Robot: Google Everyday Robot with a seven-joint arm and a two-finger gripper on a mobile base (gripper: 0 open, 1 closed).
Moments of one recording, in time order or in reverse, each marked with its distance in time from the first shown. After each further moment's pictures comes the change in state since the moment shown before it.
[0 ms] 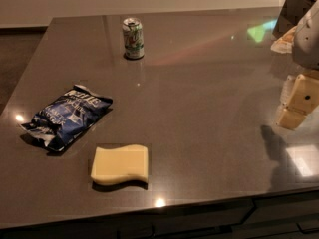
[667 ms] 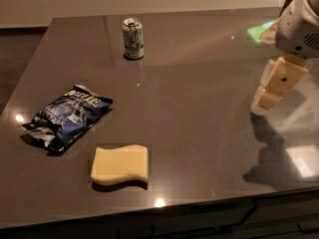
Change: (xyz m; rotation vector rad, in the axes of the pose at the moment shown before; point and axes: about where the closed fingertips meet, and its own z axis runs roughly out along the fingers) arm -0.025 -0.036 0.015 0.009 -0.085 0.045
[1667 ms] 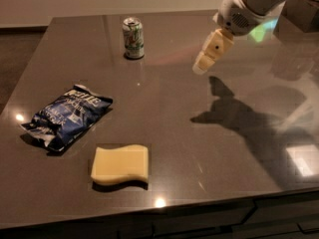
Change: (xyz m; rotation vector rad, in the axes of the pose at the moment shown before) arm -0.095 -0.100 0.070 0.034 -0.212 0.076
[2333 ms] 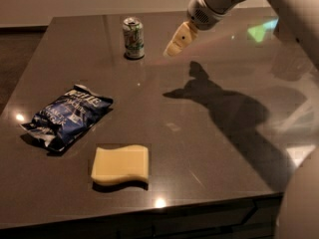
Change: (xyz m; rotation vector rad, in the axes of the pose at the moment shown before) arm -0.056 -0.047 0.069 0.048 -0.053 0.111
